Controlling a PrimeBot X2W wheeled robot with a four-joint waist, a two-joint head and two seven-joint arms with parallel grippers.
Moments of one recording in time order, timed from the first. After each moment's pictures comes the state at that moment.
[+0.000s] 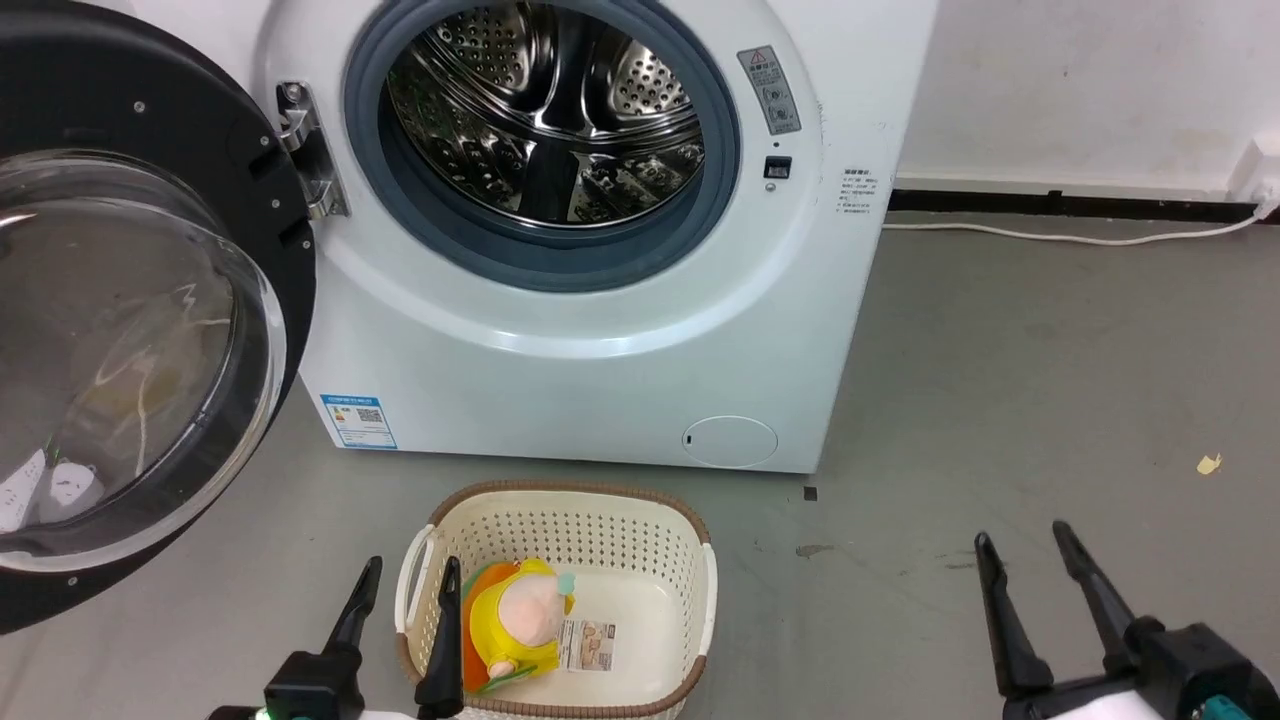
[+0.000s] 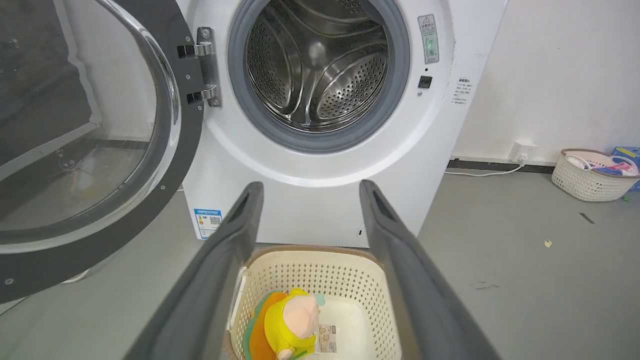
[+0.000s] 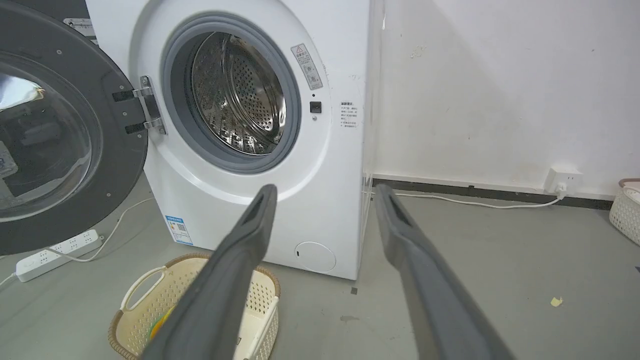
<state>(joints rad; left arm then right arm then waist) 0.07 0.11 -0.12 0.11 -0.18 0.03 -0.26 0.07 -0.06 -0.02 0.06 0.09 0.13 -0.26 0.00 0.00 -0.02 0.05</state>
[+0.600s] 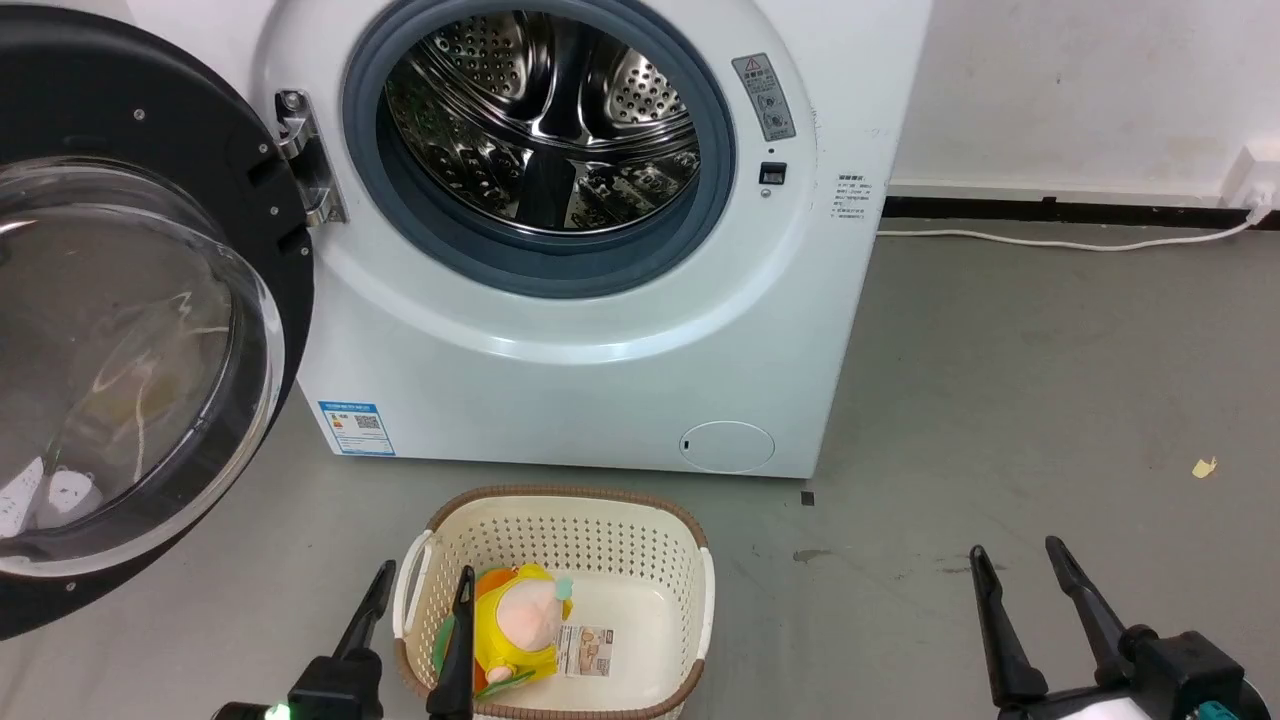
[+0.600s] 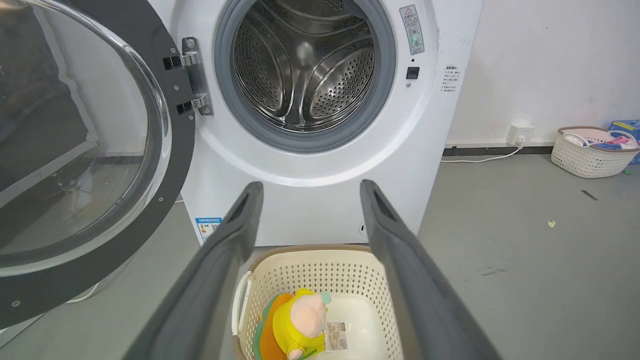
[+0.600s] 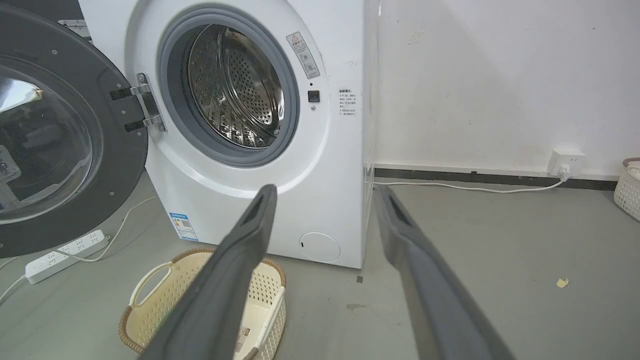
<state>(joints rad) 0.08 0.11 -0.12 0.11 -0.10 0.02 -0.26 0.08 -0.06 -0.01 0.09 0.12 0.13 -0.26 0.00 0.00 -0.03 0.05</state>
